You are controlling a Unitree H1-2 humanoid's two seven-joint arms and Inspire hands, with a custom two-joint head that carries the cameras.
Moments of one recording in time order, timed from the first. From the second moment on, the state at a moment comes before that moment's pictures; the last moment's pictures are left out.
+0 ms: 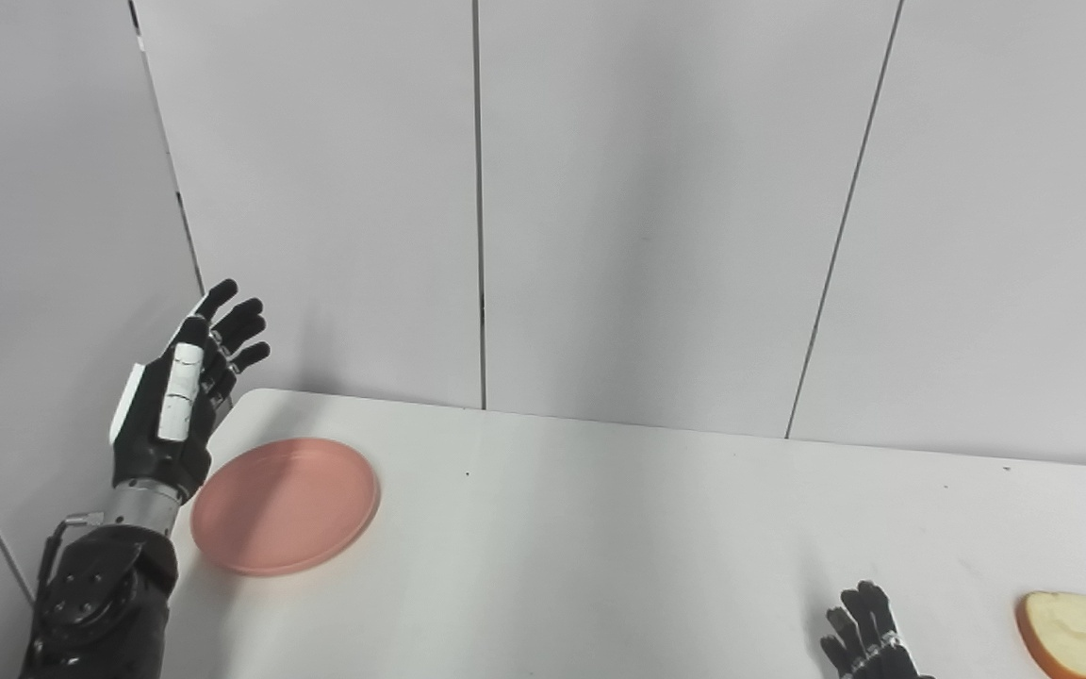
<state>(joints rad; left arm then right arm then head) -0.47 0.37 0.31 0.25 -0.32 -0.02 -0.13 0.10 -0.06 0.00 -0.11 0.27 -0.19 0.18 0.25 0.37</state>
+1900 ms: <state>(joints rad) -0.64 0.45 0.33 1.05 -0.30 -0.34 -0.17 0.11 -0.06 0.00 -0.11 0.26 -0.19 0.18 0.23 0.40</state>
